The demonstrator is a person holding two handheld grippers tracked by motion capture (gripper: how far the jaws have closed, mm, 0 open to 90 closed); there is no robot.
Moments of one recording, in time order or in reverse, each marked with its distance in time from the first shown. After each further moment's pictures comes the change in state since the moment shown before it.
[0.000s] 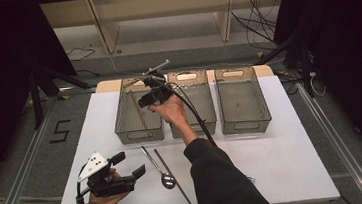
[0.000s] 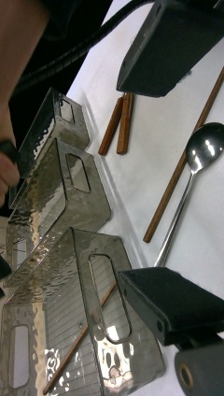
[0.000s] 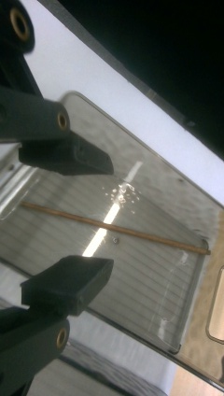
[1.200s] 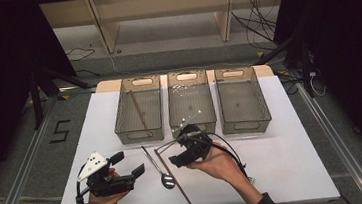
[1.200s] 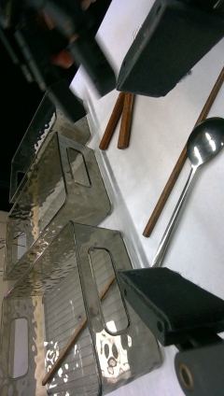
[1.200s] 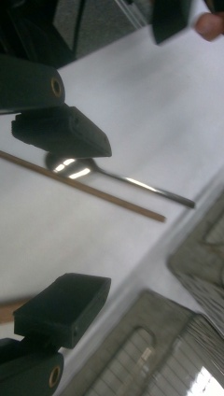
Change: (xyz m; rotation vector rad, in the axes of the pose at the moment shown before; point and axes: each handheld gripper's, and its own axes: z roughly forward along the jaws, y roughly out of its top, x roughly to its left) left arm 0.001 0.000 -0.001 0.002 0.018 -0.004; right arm 0.025 -0.160 -0.093 0.123 0.018 -0.270
